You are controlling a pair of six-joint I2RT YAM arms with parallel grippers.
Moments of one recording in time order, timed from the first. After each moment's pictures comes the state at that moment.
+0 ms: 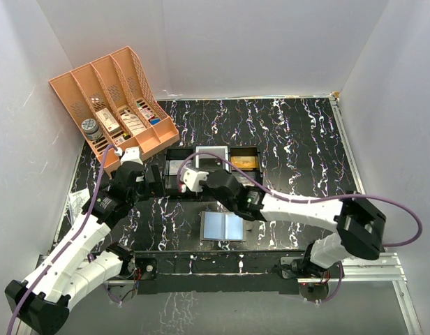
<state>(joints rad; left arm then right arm) -0.50 0.80 0.77 -0.73 -0.33 -0.48 1.11 1.42 0.89 0.09 0.42 -0.64</state>
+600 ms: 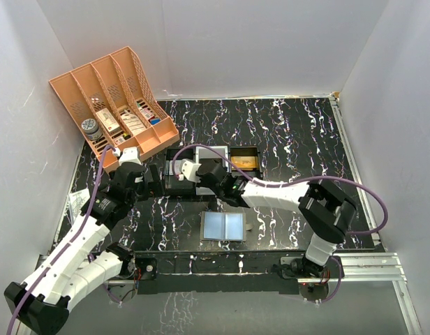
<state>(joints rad) -0.50 0.79 0.77 -0.74 -0.36 -0.49 0.99 1.69 1.03 0.04 0.42 -0.62</state>
